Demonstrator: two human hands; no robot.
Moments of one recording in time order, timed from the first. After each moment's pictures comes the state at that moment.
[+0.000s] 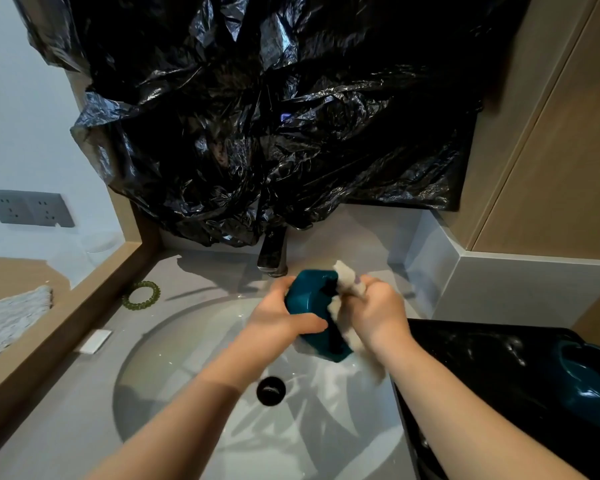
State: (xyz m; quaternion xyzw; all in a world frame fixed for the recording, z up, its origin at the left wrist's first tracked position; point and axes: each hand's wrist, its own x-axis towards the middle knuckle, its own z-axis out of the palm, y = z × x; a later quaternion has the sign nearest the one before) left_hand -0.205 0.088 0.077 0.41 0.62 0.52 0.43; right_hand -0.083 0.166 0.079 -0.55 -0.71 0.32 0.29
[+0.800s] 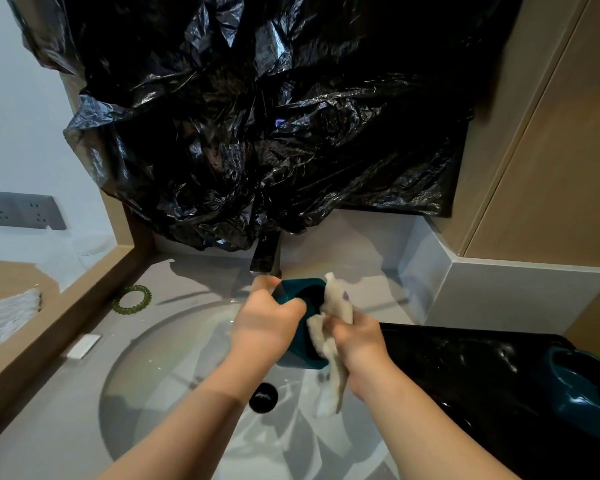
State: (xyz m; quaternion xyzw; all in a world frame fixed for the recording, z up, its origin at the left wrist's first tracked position) left_hand -0.198 0.103 0.073 0.36 0.75 0.50 0.25; right_hand -0.090 0.151 0.055 -0.58 -0.53 0.54 0.31
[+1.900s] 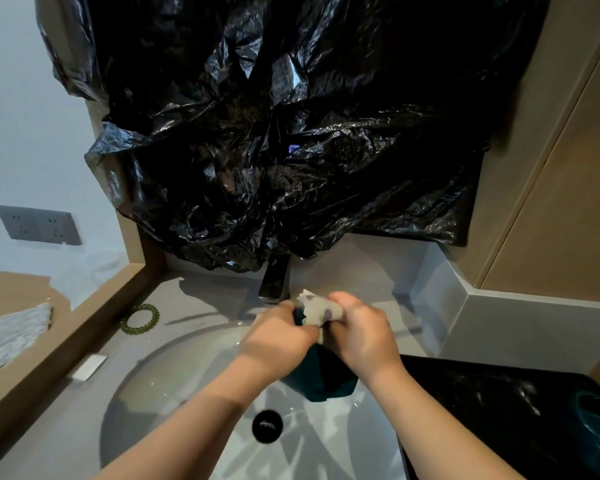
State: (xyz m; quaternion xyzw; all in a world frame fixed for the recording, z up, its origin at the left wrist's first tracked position) left_hand -0.211 0.116 0.089 0.47 0.76 0.38 0.24; right_hand -0.098 0.182 0.081 -0.42 -0.84 0.22 0.27
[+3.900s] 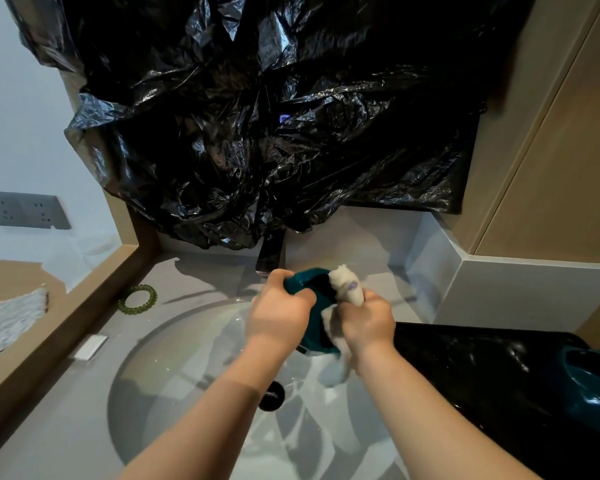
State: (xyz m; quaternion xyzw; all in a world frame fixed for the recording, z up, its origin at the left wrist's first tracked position) left_hand -0.197 0.113 0.080 0.35 0.73 0.52 0.27; right_hand -0.103 0.165 0.063 -0.60 -0.52 0.47 0.38
